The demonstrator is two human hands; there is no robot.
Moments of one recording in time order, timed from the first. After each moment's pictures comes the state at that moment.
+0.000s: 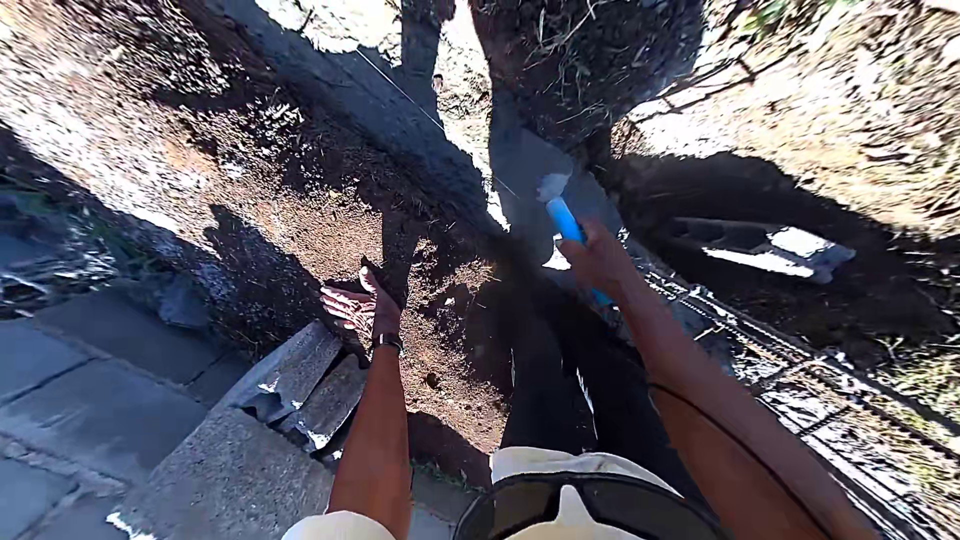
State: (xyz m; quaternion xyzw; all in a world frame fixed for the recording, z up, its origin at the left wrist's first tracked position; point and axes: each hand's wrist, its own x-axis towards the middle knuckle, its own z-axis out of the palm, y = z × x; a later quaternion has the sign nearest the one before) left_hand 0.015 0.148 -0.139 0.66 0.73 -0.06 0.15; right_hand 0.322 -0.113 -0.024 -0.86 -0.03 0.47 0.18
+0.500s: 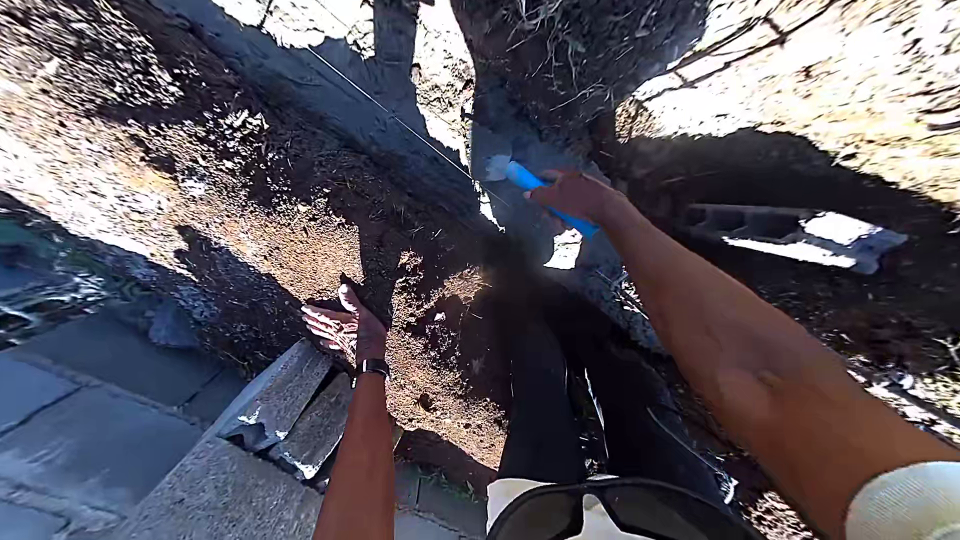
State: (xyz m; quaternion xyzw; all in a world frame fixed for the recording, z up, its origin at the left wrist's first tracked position) left_hand 0.021 0.149 -0.135 0.68 0.72 -0.07 0.13; right_hand 0.413 -0.078 -0.139 -0.76 -0.04 0.61 0.22
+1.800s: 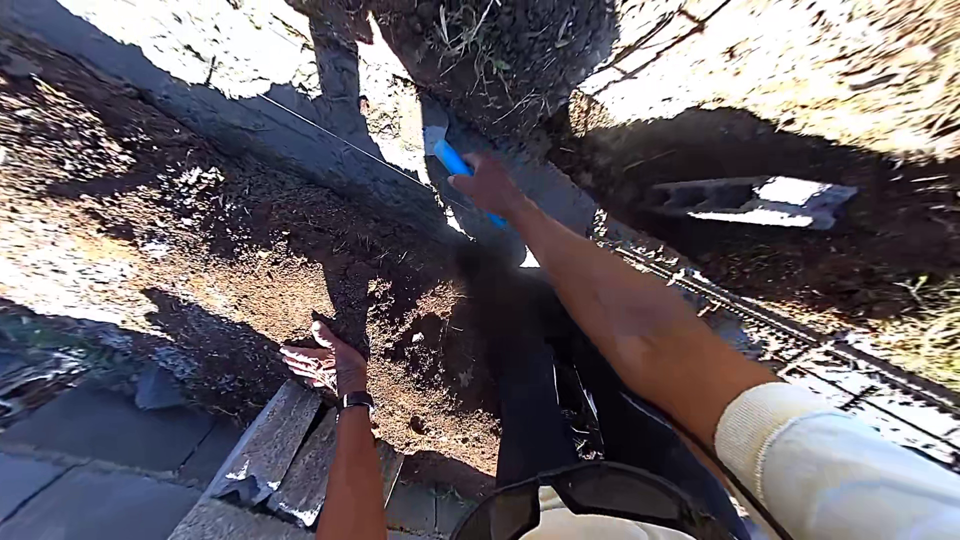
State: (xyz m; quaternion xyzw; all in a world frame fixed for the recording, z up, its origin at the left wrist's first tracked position) left_hand 0.022 0.151 -0.134 0.67 0.73 -0.05 0.14; right_hand 0.405 -0.018 -0.183 -0.82 -0.05 0.48 0.31
